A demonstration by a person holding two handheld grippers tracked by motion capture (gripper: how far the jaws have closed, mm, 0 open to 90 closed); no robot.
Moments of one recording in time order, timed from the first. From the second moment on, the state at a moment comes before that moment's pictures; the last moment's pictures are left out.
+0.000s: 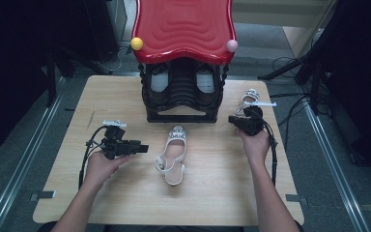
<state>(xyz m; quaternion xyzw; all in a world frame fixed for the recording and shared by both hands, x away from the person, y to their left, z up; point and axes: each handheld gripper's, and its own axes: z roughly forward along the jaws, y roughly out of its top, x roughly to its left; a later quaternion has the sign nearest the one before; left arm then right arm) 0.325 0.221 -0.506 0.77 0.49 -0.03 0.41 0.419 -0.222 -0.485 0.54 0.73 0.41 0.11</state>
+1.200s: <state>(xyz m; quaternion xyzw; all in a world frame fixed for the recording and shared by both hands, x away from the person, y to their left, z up) 0.337 0.206 -0.508 0.79 0.47 -0.03 0.40 0.411 -0.262 -0.490 0.57 0.71 0.40 0.12</state>
